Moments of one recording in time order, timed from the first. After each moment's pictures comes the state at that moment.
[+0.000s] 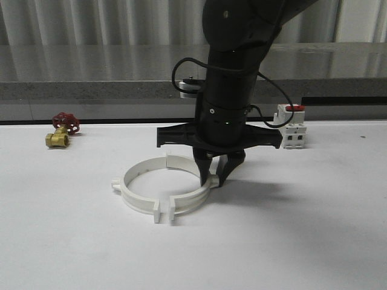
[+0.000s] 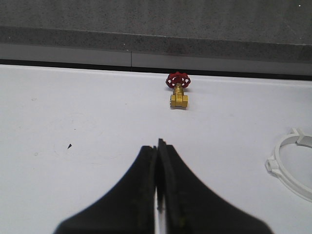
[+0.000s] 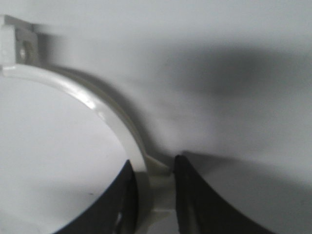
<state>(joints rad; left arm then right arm) -0.03 0.41 -0.40 0.00 0.43 -0.04 0.61 2.10 -1.51 -0.09 0.72 0.60</state>
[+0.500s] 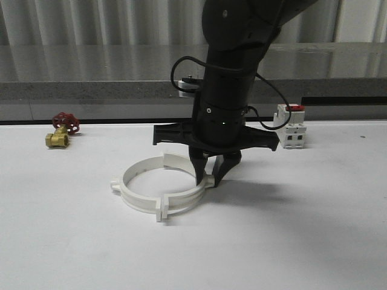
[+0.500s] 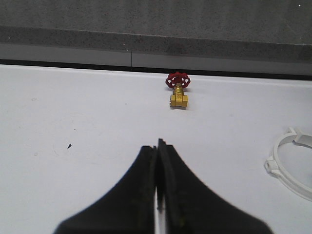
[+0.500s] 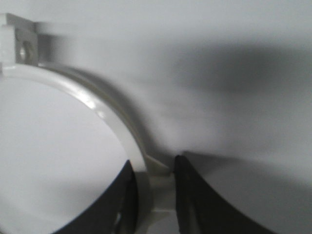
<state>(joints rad) -0.03 0.41 -0.40 0.00 0.43 -0.04 0.61 2.10 -1.51 -0.06 0.71 0.60</state>
